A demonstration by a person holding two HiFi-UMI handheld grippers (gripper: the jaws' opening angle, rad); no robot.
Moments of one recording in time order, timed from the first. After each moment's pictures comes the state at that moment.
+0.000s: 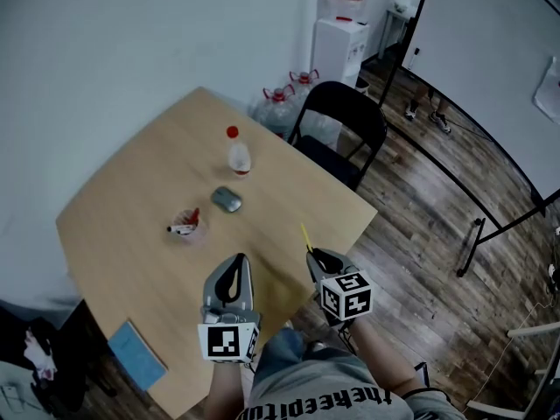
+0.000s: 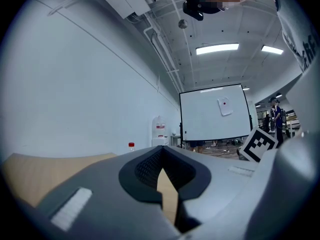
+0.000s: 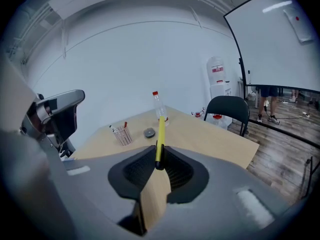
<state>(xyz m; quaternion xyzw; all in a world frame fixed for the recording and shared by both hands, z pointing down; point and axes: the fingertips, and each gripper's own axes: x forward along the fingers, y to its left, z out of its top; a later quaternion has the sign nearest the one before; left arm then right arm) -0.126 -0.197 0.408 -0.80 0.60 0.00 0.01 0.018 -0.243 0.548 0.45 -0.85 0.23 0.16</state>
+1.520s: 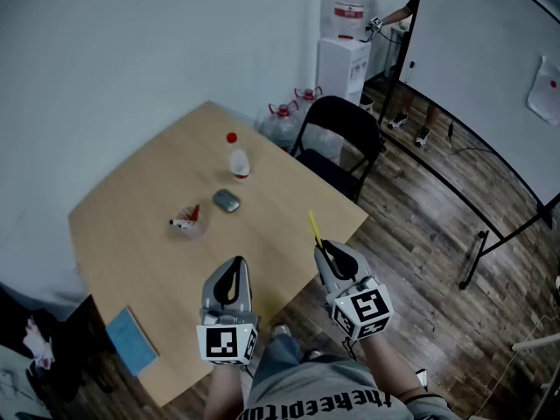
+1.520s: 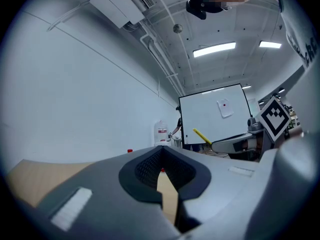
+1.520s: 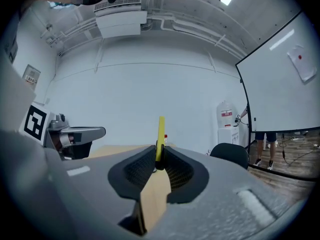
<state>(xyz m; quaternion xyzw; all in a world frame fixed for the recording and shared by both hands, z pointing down) -0.098 -0.151 0.388 -0.79 0.62 0.01 0.04 0.055 -0.196 0.416 0.43 -0.90 0.04 0.03</state>
